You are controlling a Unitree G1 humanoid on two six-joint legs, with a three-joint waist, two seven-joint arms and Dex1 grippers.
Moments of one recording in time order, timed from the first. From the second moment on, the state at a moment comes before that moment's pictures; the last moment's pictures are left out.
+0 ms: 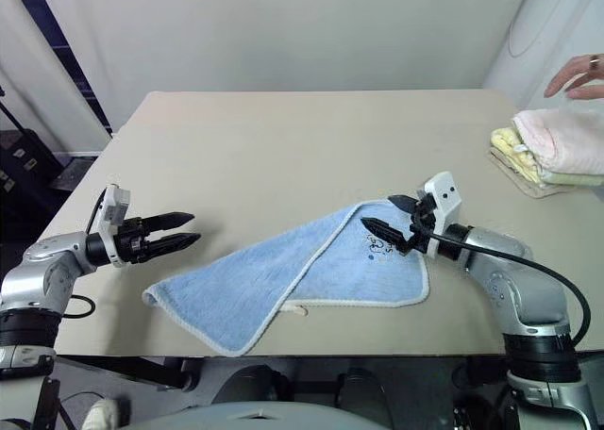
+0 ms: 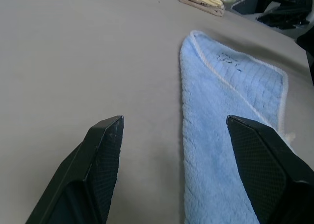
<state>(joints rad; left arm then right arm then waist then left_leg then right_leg) -0.28 0.69 0.17 0.33 -0.50 0.34 -1.34 -0.19 -0.64 -0.16 -0.17 0.53 0.65 0.75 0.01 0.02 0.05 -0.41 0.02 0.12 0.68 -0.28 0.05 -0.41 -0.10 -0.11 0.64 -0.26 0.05</state>
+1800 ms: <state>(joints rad) -0.15 0.63 0.15 0.15 -0.53 0.35 -1.26 -0.74 -0.51 0.03 0.91 0.10 0.31 0.76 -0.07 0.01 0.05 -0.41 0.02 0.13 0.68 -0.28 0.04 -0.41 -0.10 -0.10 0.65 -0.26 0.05</state>
